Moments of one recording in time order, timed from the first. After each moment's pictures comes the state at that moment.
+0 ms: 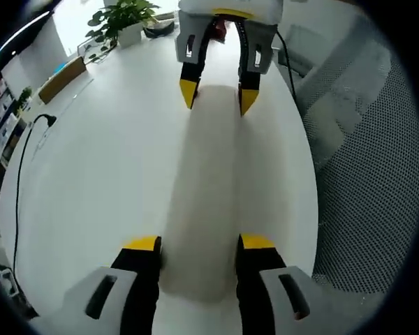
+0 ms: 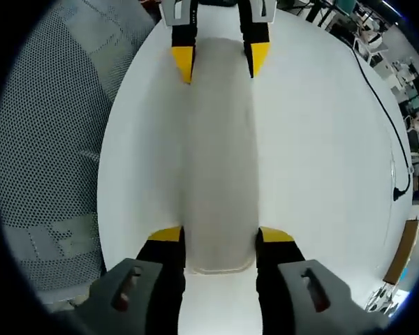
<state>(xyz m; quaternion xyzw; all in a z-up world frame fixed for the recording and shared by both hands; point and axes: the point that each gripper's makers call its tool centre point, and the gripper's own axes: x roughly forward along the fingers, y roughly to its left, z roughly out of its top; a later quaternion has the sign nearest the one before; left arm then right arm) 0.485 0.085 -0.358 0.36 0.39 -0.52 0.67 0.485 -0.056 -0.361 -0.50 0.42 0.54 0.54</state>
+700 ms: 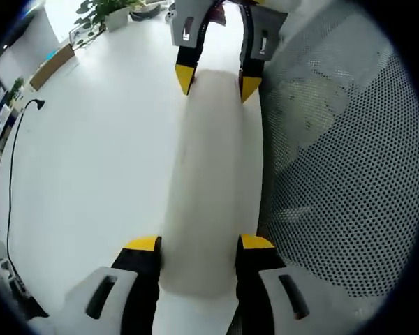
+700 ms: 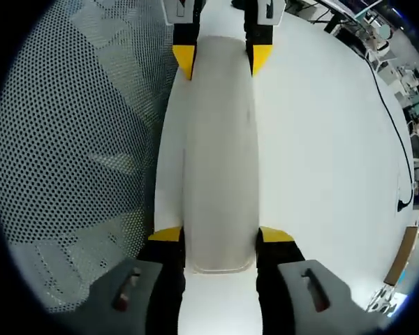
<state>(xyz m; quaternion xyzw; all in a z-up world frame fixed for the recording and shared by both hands) 0.409 0.117 -0.361 0.38 0.44 -0.51 0.63 0.415 -0.026 -0.362 -0.50 0.41 0.54 0.53</state>
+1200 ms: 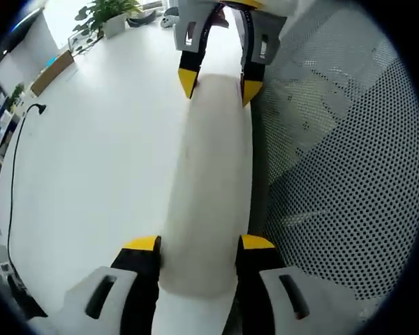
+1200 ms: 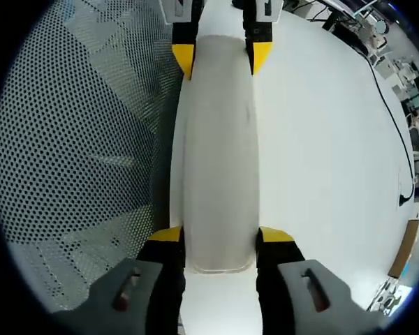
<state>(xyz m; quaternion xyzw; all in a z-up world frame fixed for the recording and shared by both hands) 0.407 0.121 -0.359 0.38 0.41 -0.52 0.65 0.407 -0.023 -0.363 -0.50 0.43 0.53 0.54</state>
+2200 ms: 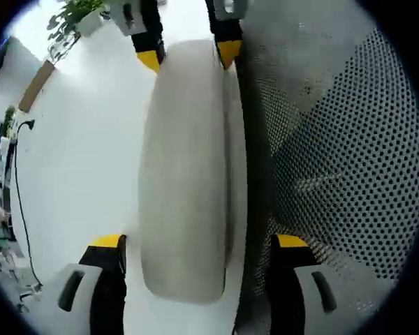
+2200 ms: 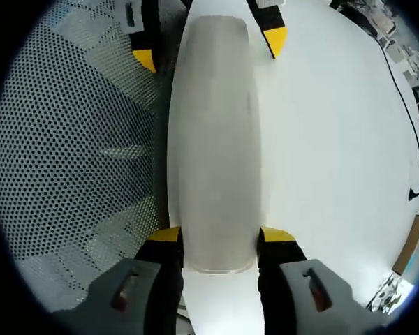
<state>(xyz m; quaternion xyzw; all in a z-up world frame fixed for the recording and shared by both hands) 0.404 0.132 -0.378 0.51 0.40 -0.48 0.59 0.405 -0.026 -0.364 -0.50 0.49 0.51 0.50</state>
